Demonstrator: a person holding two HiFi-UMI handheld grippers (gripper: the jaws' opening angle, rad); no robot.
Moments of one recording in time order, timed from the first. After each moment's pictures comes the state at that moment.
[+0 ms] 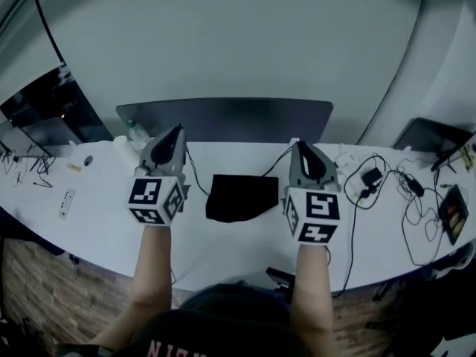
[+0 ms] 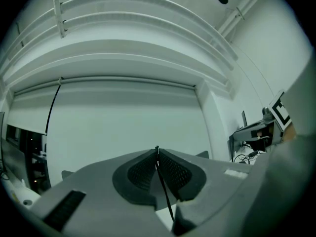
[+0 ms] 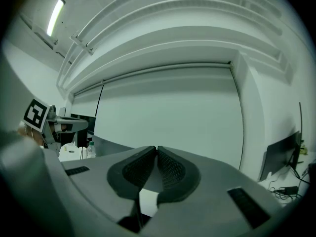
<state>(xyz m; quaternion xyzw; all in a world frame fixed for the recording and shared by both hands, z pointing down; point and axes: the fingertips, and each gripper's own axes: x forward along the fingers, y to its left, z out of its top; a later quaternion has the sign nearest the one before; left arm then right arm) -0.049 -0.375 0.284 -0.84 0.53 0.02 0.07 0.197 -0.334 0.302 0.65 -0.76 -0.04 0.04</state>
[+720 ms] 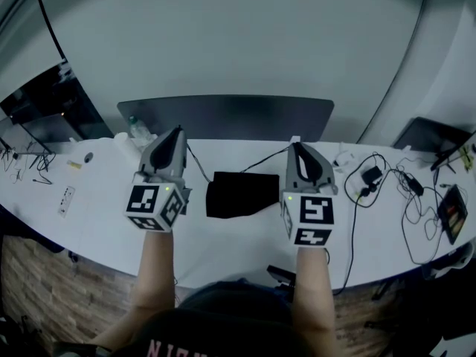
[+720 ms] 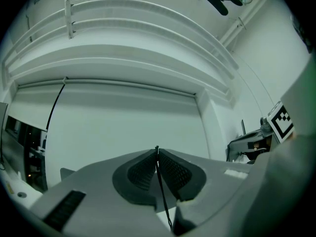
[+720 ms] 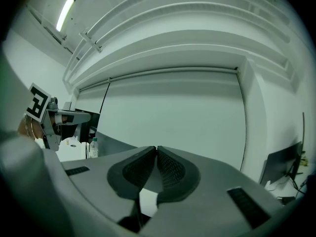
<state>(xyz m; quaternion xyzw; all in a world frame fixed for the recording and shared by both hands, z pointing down) -0.054 -0.353 0.277 -0.85 0.53 0.07 0.07 0.178 -0.323 0.303 0.64 -0.76 -0.06 0.06</state>
